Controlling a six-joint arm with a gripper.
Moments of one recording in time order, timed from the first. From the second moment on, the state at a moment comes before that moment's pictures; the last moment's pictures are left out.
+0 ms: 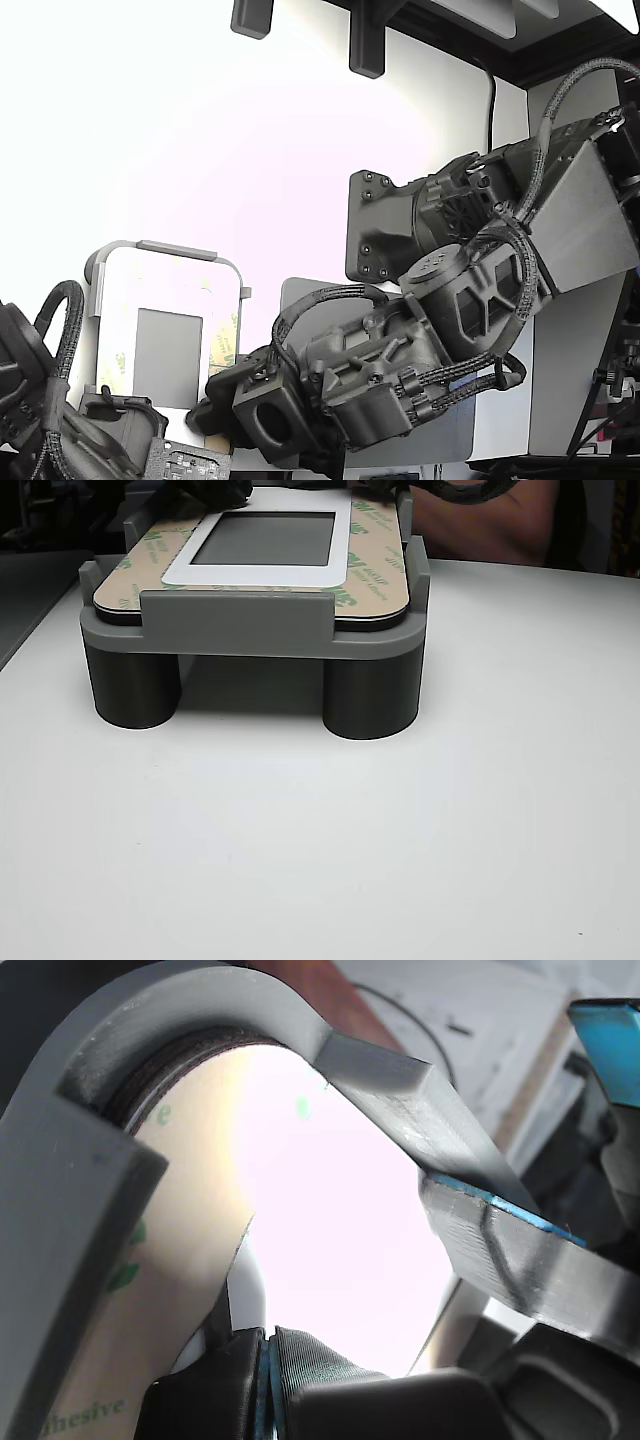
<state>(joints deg) 39.1 102.1 129.4 18.8 4.8 -93.1</state>
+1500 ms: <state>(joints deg) 41.7 98.9 125.4 20.2 5.4 -91.2</state>
